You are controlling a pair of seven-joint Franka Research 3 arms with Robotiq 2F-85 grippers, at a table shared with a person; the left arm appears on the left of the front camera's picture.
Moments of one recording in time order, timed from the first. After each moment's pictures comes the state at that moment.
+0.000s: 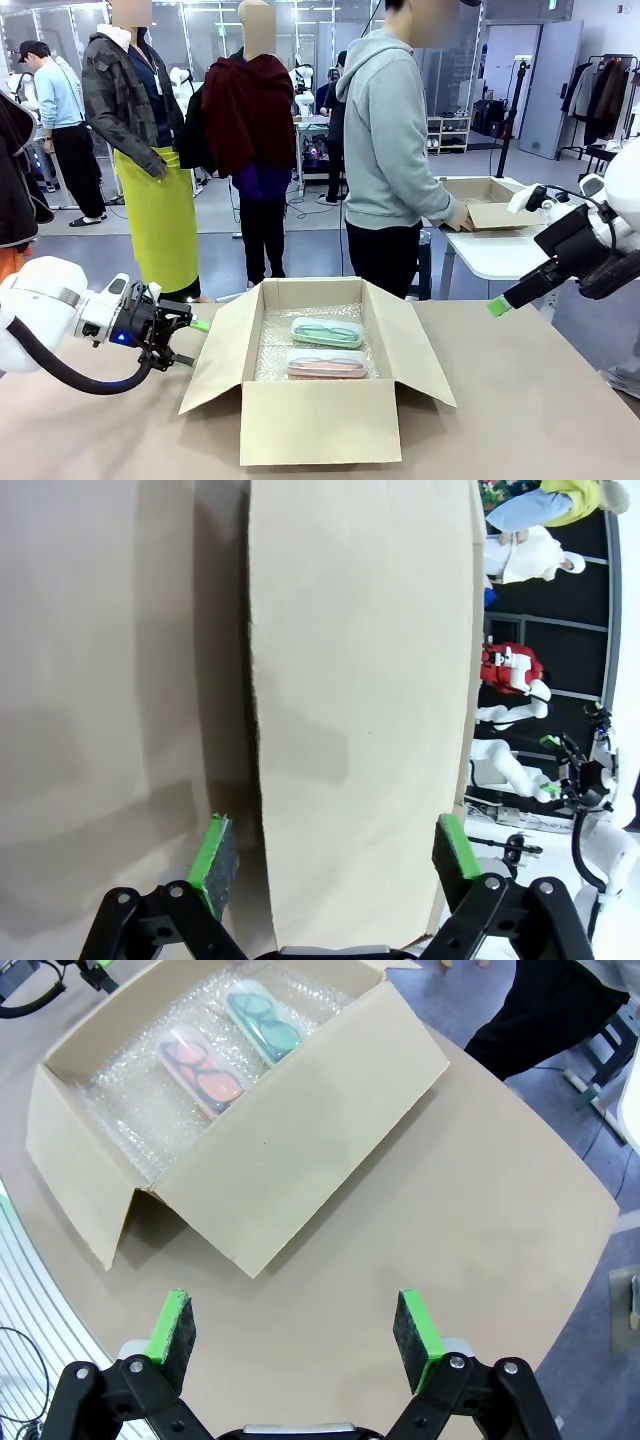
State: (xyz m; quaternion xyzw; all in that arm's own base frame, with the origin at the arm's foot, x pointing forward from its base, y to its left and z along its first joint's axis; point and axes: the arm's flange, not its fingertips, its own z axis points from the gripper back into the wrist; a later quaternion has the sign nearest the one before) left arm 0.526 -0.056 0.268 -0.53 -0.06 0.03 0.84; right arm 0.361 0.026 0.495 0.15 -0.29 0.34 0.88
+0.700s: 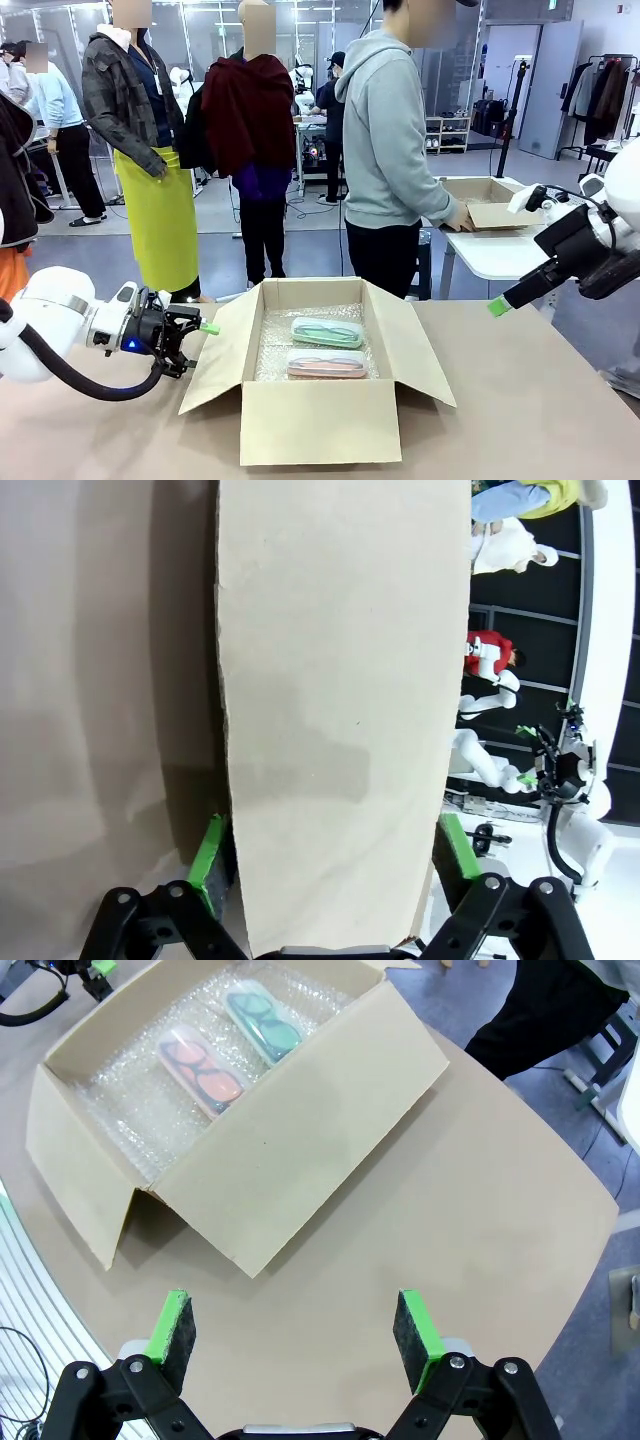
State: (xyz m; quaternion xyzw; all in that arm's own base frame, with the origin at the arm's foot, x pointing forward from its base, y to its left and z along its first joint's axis) left arm 0.521 -0.071 0.253 -0.57 -0.04 0.04 0.82; right arm 0.361 0.026 0.495 0.15 -0.29 0.34 0.88
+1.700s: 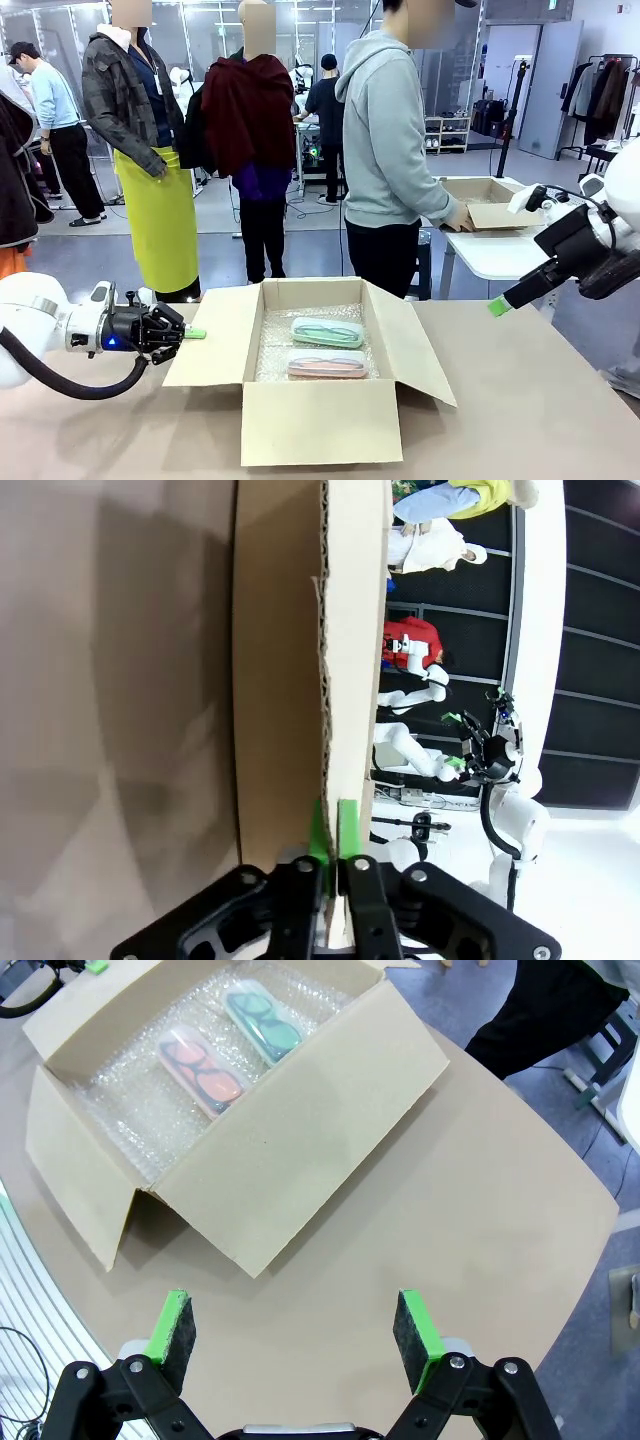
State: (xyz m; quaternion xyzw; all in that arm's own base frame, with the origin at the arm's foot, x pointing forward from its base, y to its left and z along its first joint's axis) left arm 0.515 -0.040 0.261 -0.64 -0.04 0.05 0.76; right arm 0.361 0.026 0.495 0.15 -0.29 0.34 0.88
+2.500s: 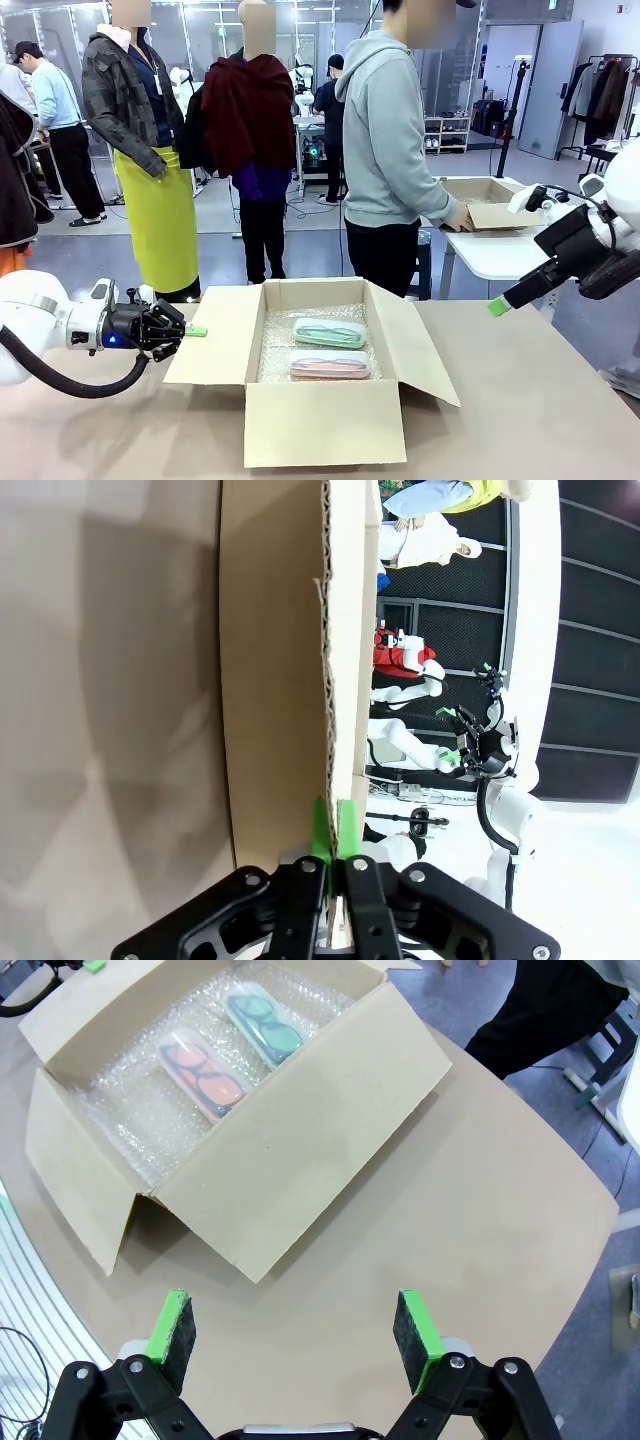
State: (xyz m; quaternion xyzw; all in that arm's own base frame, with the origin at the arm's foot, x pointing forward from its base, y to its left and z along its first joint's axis) left arm 0.515 -0.042 0.265 -0.65 -0.04 0.04 0.76; right arm 0.361 0.026 0.495 0.15 -0.29 0.34 0.88
